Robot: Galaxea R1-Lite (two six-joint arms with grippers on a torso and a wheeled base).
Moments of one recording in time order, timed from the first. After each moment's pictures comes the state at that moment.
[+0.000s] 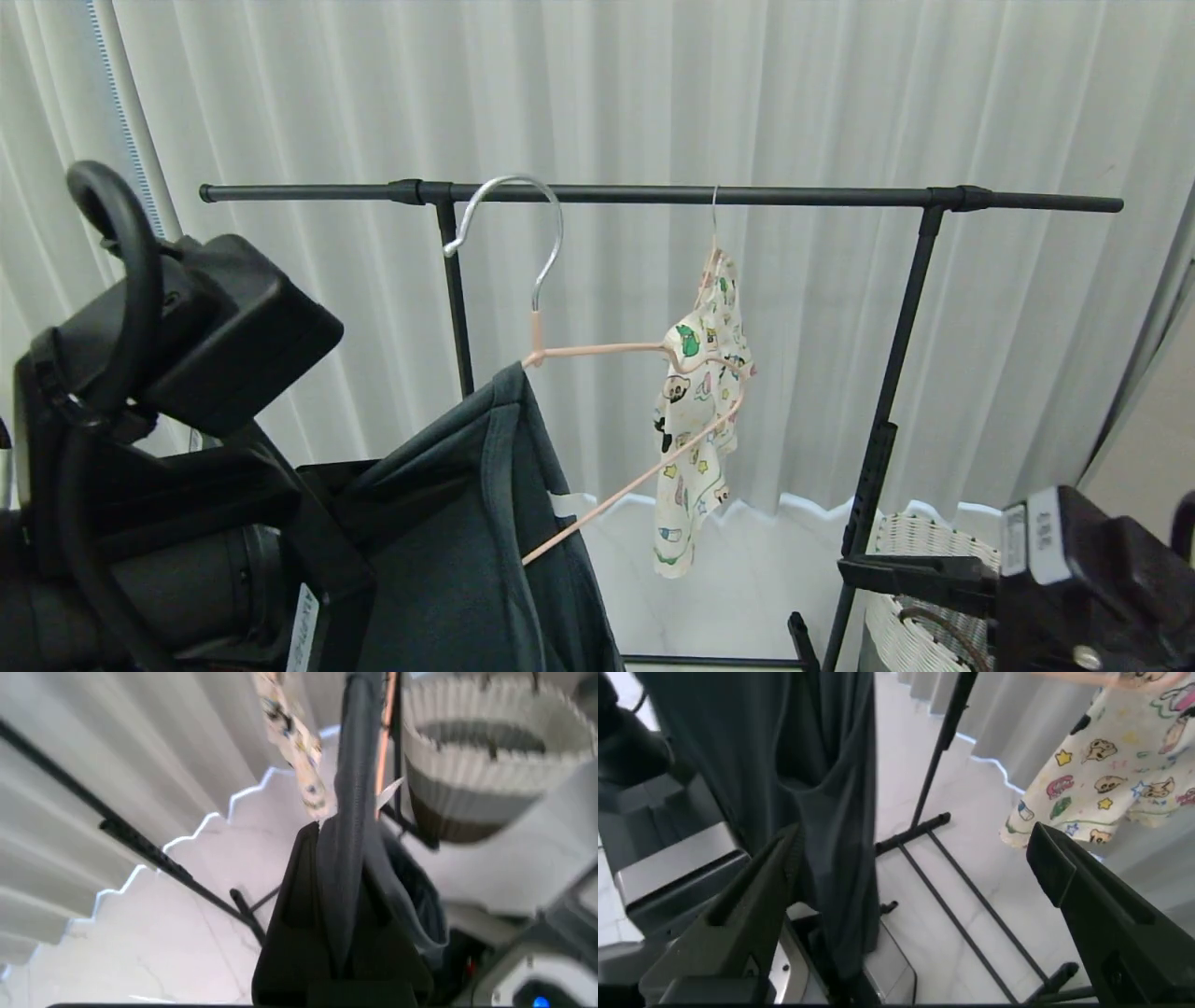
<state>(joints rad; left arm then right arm) -0.94 1.19 -0.92 0.18 0.29 0.05 1.17 1.25 -0.52 -0.36 -0.12 0.09</state>
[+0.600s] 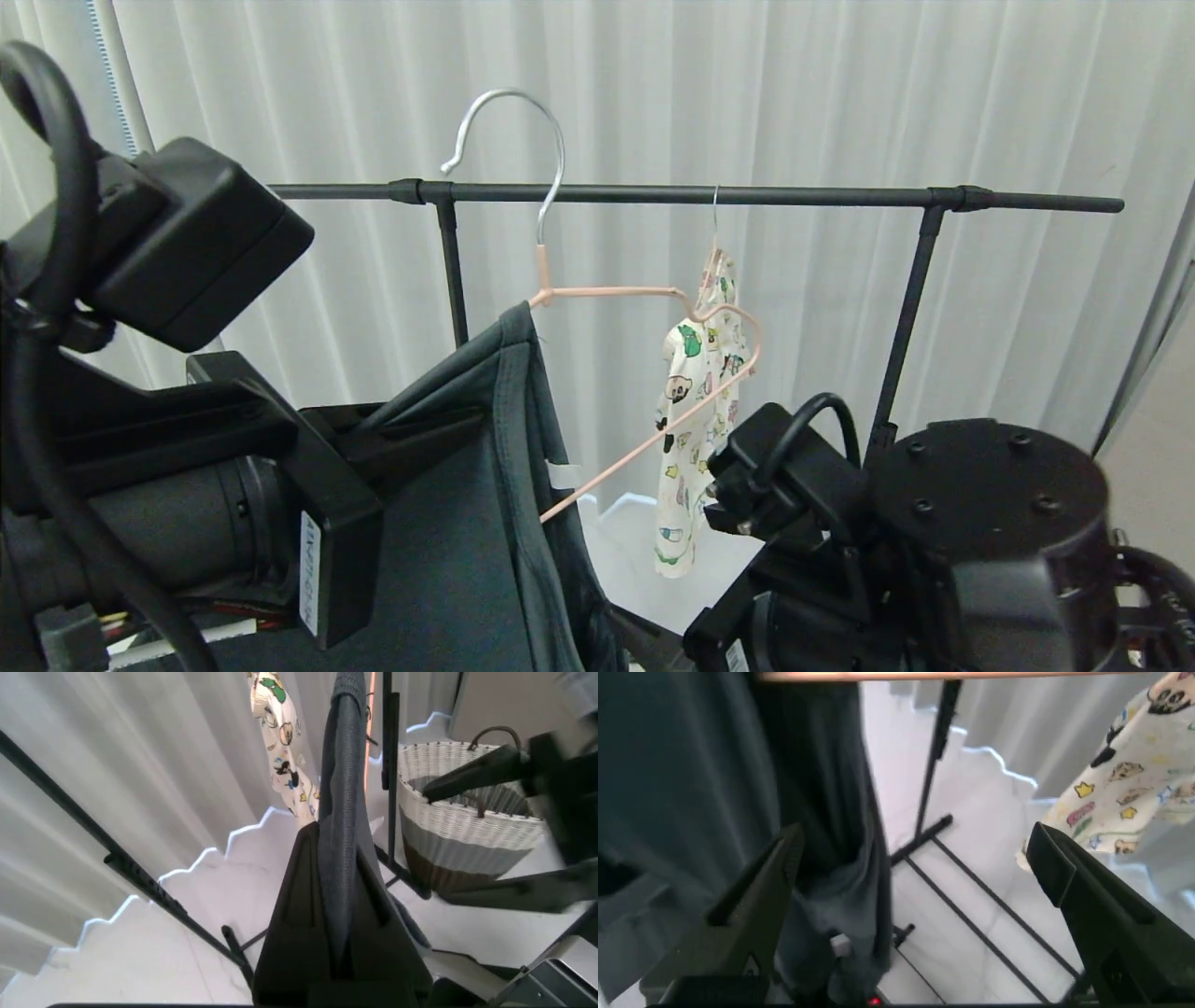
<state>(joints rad) -0.94 1.20 -0.96 0.11 0.30 0.05 1.19 1.62 -0.82 -0.35 -0.27 0.22</state>
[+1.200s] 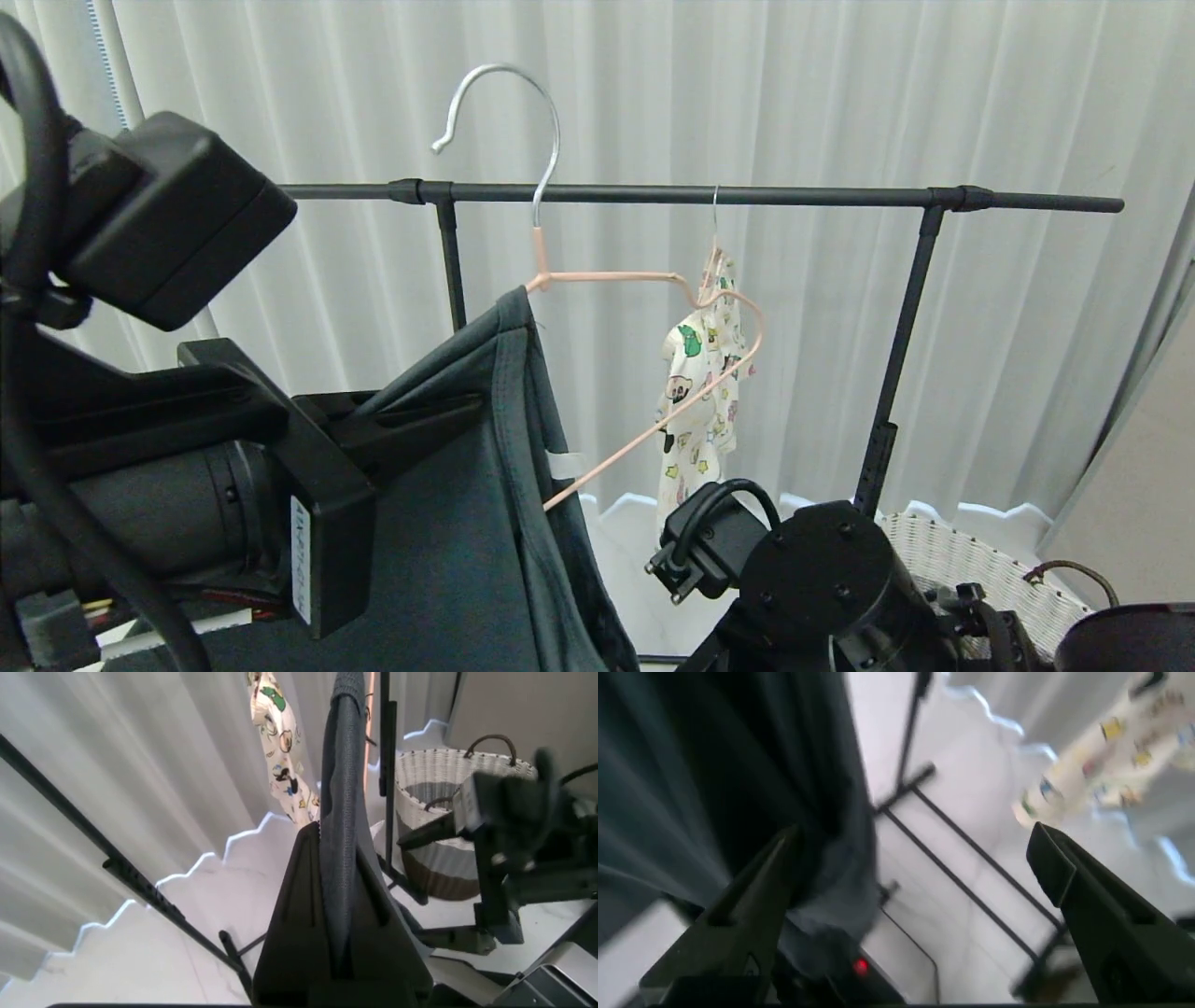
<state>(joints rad) -0.94 1.20 -0.97 0.10 0.29 0.05 1.21 1.74 -0.82 -0.25 -0.37 0.26</state>
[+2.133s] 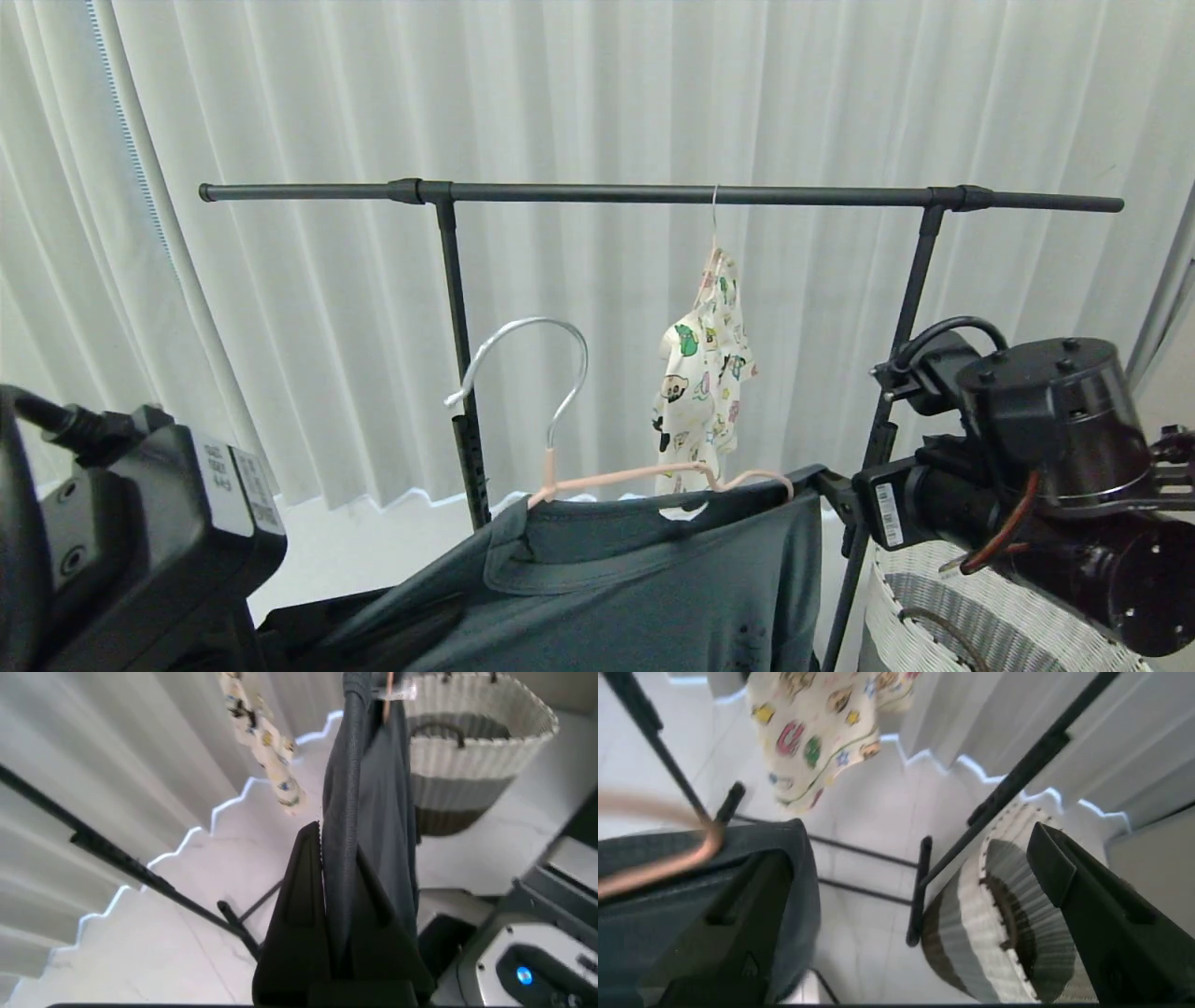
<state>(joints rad) -1.09 1.08 -0.71 0.10 0.29 0.07 0.83 1.50 -0.79 -0.13 -0.60 0.21</state>
